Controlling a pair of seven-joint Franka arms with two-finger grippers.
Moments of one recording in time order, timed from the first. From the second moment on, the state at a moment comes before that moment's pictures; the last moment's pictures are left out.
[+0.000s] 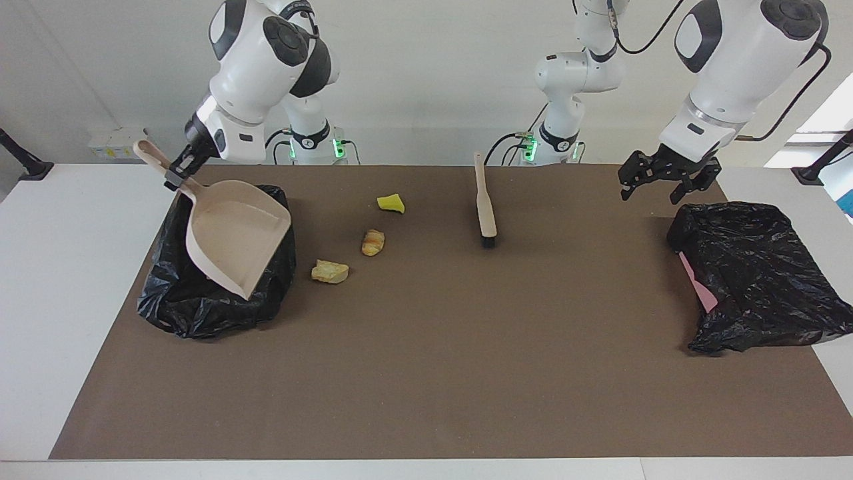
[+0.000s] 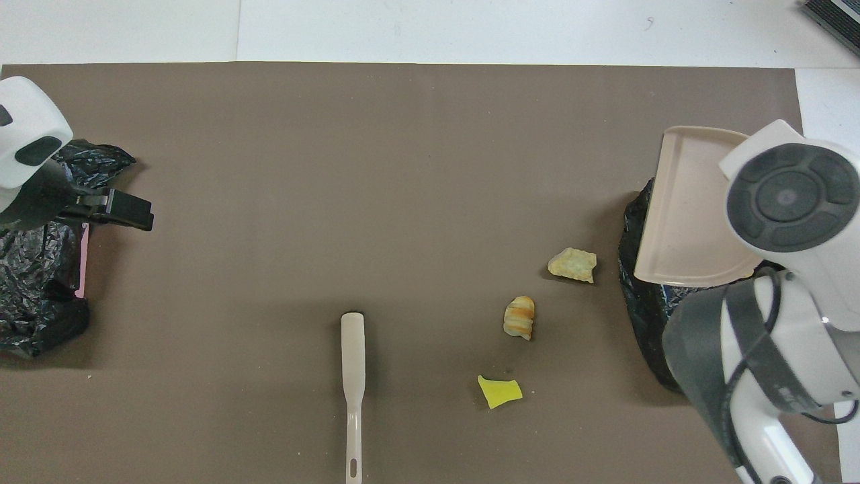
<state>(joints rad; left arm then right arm) -0.03 0.02 -0.09 -1.60 -0.04 1.61 0.02 0.19 -0.02 0.06 -1.77 -0.77 1.59 -0.93</state>
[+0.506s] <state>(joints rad) -0.03 0.02 -0.09 -1.60 -0.04 1.61 0.02 0.36 0.31 0.07 -1.44 -0.57 1.50 -0.39</state>
